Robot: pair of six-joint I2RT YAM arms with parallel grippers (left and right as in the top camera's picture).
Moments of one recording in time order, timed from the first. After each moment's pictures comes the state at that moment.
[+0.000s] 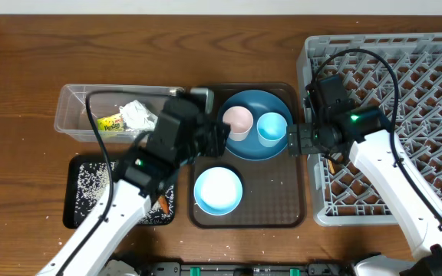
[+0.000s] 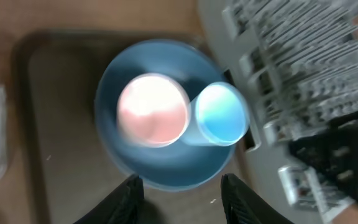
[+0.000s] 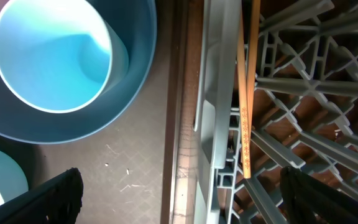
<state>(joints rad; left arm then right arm) -0.49 1.23 0.97 -0.45 0.20 -0.49 0.35 1.48 1.19 -1.00 0.06 0.27</state>
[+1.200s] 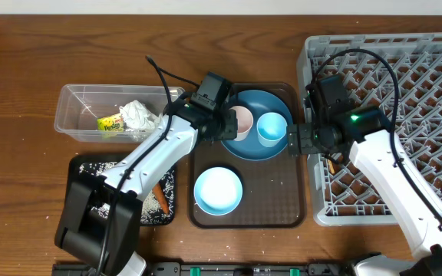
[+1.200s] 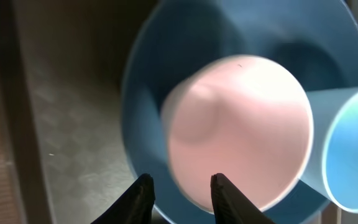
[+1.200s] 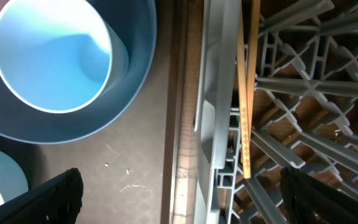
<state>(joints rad) -0.49 1.74 1.21 -0.61 0.12 -0.51 0.35 1.48 1.19 -1.00 0.06 0.27</state>
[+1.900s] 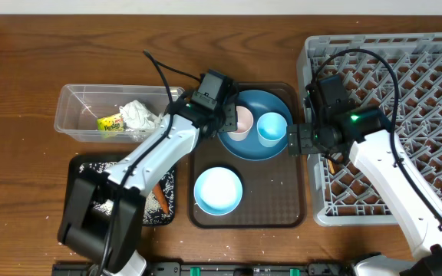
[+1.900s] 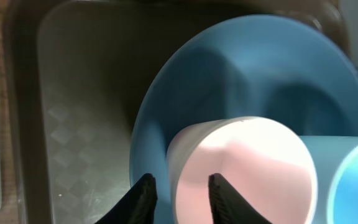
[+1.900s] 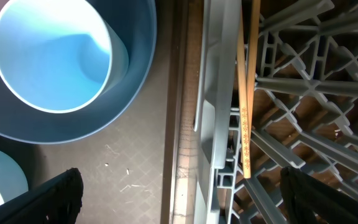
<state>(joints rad) -0.49 1.77 1.21 -0.50 0.05 -0.52 0.35 1.48 1.19 -1.00 0.06 0.27</state>
